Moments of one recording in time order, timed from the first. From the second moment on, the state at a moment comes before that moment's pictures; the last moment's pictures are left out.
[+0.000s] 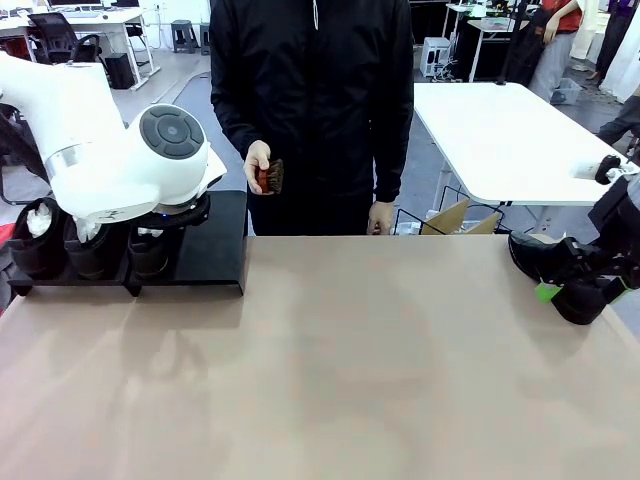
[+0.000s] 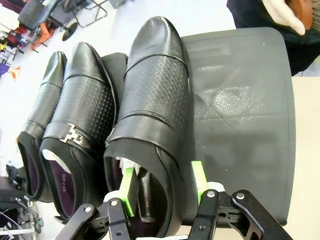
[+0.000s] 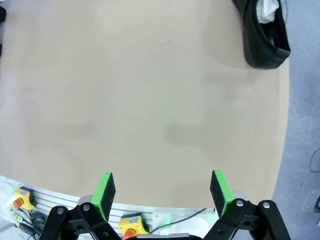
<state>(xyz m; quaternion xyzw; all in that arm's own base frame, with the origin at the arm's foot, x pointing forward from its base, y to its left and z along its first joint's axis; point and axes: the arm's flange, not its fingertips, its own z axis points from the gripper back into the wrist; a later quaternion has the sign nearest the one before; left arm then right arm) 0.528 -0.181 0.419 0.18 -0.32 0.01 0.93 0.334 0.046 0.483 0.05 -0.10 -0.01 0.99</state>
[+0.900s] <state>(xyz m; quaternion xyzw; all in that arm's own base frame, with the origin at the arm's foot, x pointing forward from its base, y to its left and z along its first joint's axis) 0.511 -0.185 0.440 0.17 -0.34 0.02 0.92 0.334 0.046 0.483 0.05 -0.10 -0.01 0.99</state>
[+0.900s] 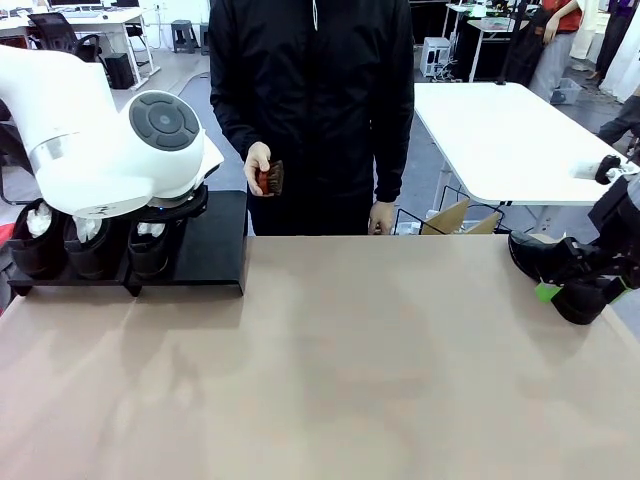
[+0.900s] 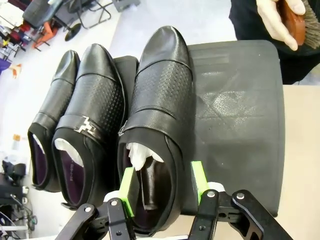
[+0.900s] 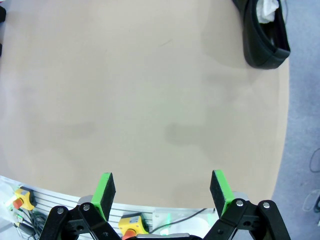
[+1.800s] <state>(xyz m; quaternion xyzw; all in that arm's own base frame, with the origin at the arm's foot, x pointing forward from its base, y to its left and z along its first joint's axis) 0.378 -0.310 0.513 0.00 -0.18 -0.05 0.98 0.334 0.046 0.483 0.05 -0.10 -0.01 0.99</state>
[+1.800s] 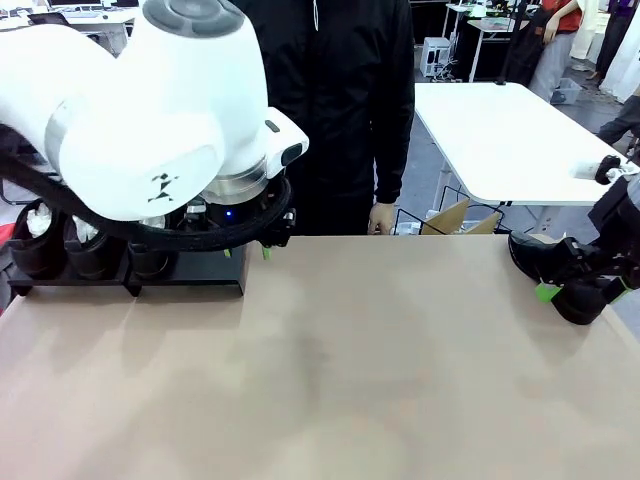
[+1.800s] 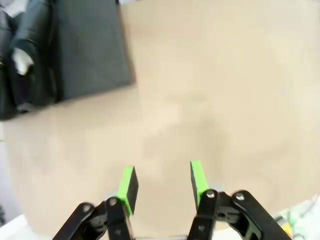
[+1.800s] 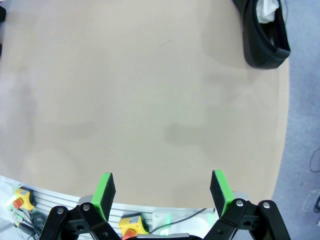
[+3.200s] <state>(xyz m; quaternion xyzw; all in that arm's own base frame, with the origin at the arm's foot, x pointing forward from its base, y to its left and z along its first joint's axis) 0.392 -0.291 0.497 -0.05 -0.13 -0.02 0.99 0.415 0.044 0.474 -0.12 -0.10 0.08 0.98</state>
